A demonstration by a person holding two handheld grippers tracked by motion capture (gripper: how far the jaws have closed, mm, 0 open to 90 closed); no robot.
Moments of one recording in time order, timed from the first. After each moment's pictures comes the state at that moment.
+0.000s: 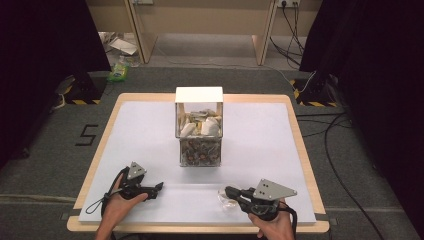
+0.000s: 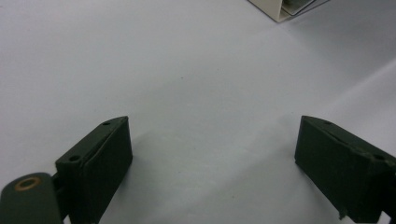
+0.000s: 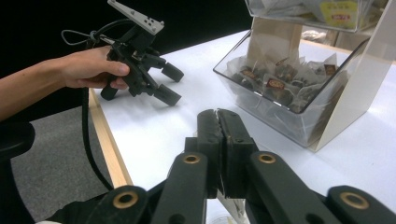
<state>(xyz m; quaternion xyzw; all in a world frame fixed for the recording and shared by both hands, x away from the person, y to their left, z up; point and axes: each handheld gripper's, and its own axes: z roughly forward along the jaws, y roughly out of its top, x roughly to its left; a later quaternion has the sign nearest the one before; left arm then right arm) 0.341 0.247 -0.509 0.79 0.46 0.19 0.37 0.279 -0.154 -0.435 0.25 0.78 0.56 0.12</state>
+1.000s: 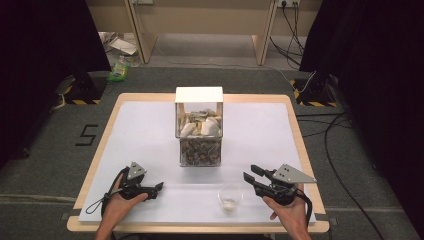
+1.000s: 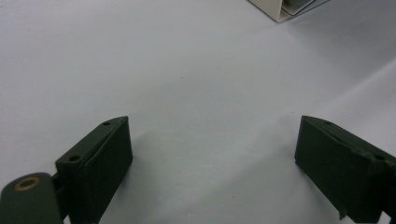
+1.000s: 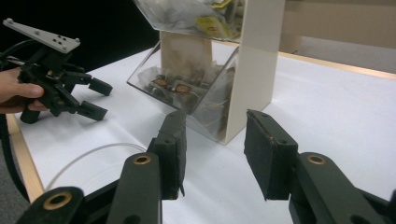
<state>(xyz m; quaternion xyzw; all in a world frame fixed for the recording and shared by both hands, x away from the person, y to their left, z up) 0.341 0.247 -0.509 0.79 0.46 0.19 0.37 0.310 -0.197 -0.428 0.33 0.75 0.54 0.18</state>
